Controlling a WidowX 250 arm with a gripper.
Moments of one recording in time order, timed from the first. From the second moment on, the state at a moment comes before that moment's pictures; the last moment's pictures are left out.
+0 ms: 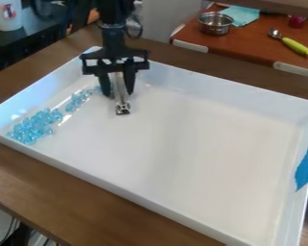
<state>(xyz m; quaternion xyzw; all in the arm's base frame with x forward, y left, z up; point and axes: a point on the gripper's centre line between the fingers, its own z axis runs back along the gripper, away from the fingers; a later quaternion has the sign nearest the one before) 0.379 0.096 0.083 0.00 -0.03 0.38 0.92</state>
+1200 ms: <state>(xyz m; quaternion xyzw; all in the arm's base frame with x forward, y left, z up) 0.319 0.093 0.082 -0.02 -0.01 0.43 0.90</state>
